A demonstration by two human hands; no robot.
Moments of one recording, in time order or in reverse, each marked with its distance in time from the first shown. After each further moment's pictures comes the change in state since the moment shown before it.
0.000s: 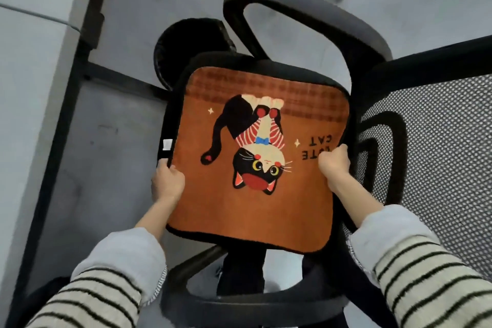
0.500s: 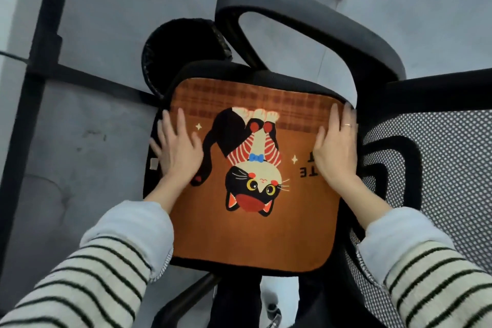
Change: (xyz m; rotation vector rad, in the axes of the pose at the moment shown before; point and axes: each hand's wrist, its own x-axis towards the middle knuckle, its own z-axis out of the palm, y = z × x) left_hand 0.053 0.084 0.025 0.303 0.062 0.412; right_hand 0.048 -0.038 0.009 -0.540 0.289 -0.745
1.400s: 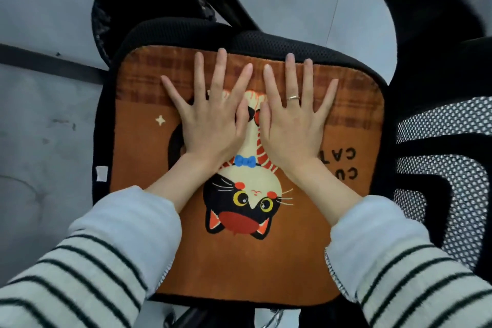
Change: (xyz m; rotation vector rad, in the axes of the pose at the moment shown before) left_hand 0.036 0.081 0.066 0.291 0.210 0.535; right_hand 0.030 -0.046 0.083 -0.227 0.105 -0.302
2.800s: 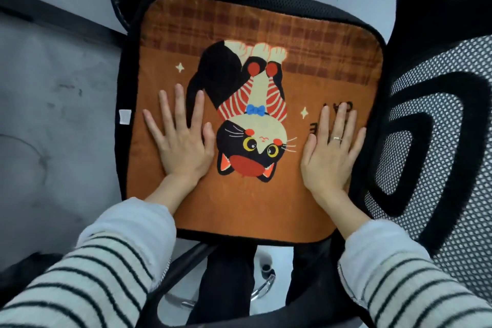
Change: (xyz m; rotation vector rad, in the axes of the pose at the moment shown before) left_hand -0.135 -0.045 0.013 -0.017 -0.096 -0.251; right_hand -0.136 0.036 0.001 -0.022 -0.075 0.272
